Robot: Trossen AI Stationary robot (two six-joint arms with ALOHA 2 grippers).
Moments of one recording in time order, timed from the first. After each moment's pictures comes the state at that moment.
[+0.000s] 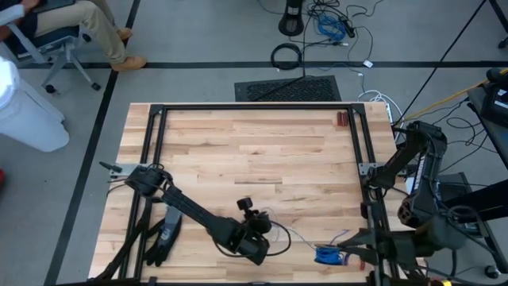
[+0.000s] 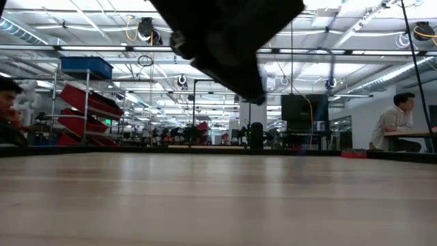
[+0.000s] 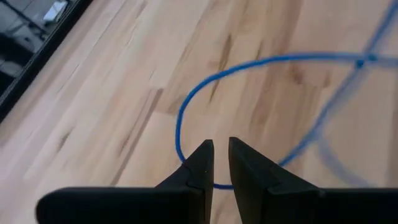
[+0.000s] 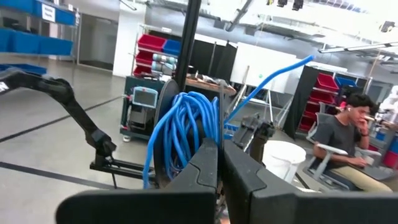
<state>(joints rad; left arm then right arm) -0.52 2.19 1.68 -0.62 -0.84 -0.57 1.19 1.32 1.18 0.45 1.13 -0.42</state>
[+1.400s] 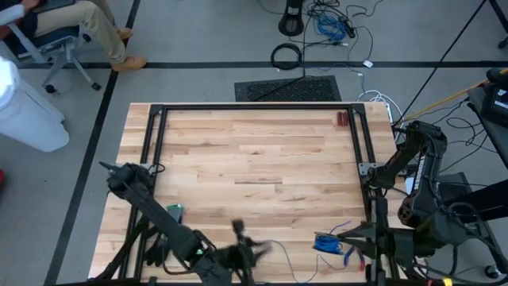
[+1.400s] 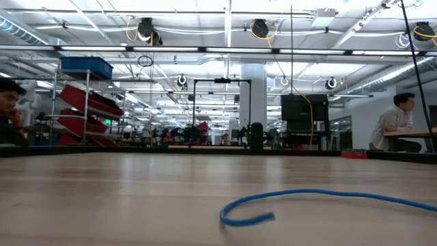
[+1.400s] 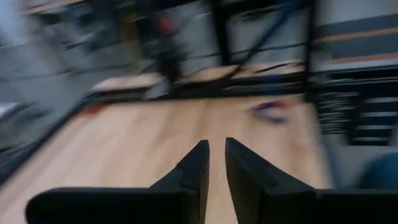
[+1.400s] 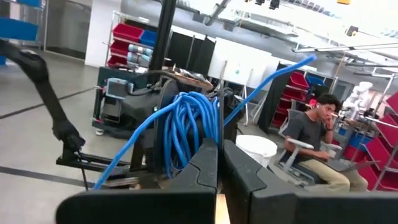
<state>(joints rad) -0.73 1.95 1.68 -0.21 -0.93 -0.20 1.20 1.32 1.18 0.52 1.24 -0.54</state>
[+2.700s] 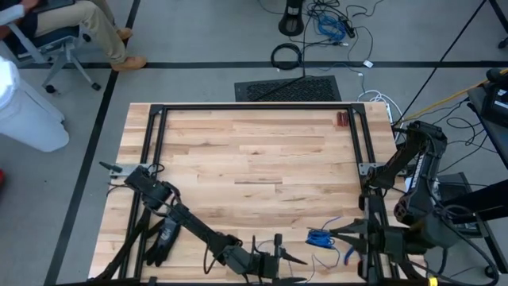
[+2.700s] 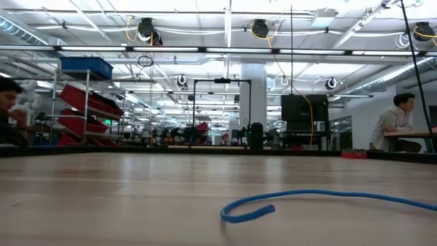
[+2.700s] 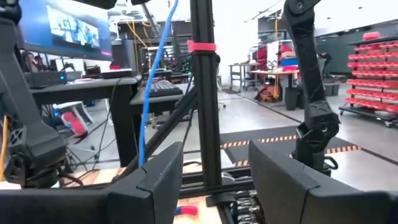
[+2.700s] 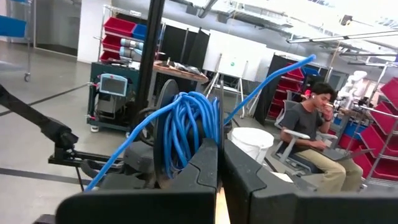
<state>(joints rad) -0.61 2.33 1.70 0.85 -0.44 0.17 1.15 1.32 1.18 0.43 1.23 -0.43</state>
